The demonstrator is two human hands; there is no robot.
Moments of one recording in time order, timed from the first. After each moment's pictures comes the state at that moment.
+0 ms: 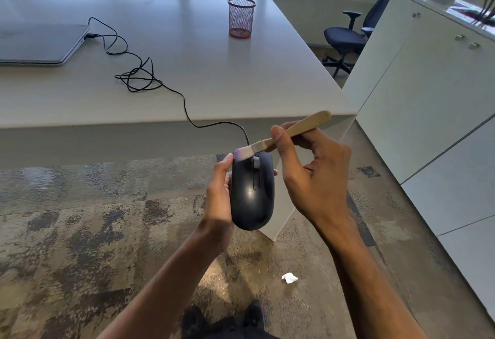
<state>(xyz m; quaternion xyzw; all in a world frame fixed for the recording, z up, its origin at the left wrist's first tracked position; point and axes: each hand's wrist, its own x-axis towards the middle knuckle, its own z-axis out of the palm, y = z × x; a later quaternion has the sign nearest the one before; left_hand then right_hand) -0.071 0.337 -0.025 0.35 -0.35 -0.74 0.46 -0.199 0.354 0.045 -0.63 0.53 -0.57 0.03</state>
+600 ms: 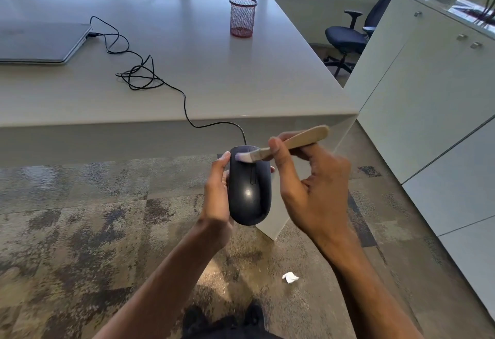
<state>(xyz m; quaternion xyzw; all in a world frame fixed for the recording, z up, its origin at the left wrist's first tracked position) -0.068 0.334 -0.023 0.40 -0.33 -0.73 0.46 -0.194 0.367 0.036 -0.64 0.52 -0.56 0.02</state>
